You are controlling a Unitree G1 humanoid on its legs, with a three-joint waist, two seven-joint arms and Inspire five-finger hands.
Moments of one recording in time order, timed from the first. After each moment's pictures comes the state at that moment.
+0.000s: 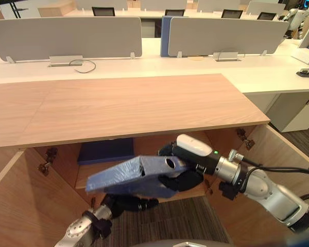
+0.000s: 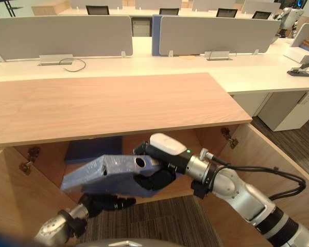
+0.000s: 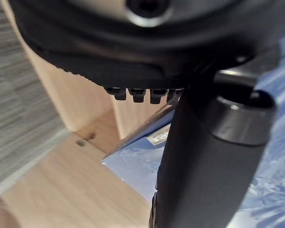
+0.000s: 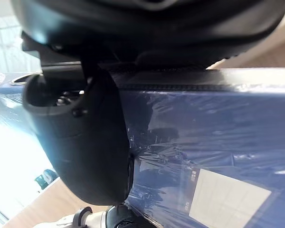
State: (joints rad) left arm 0.31 0.58 -0.39 0.21 -0.65 -0.07 -0.41; right arm -0.09 -0.88 0.55 -0.29 -0.09 -0.31 0.26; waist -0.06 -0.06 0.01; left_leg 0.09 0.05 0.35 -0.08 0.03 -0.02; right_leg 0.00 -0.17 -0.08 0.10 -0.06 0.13
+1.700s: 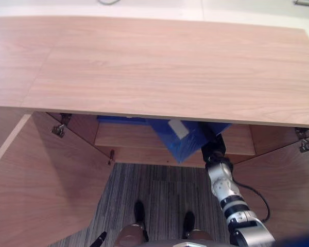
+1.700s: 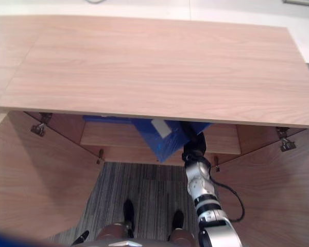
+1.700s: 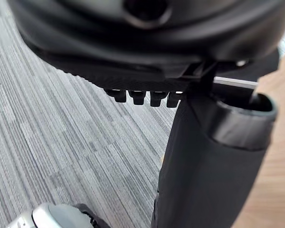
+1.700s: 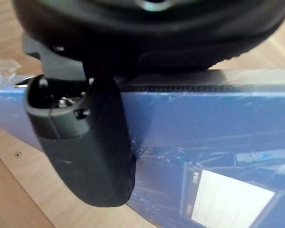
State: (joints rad) left arm 0.13 0.03 0.61 1.07 -0.35 -0.09 0.27; right arm -0.44 -0.06 -0.04 0.59 0.91 -0.21 -0.12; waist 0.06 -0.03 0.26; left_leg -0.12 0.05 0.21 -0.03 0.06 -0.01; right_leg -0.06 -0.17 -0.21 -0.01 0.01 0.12
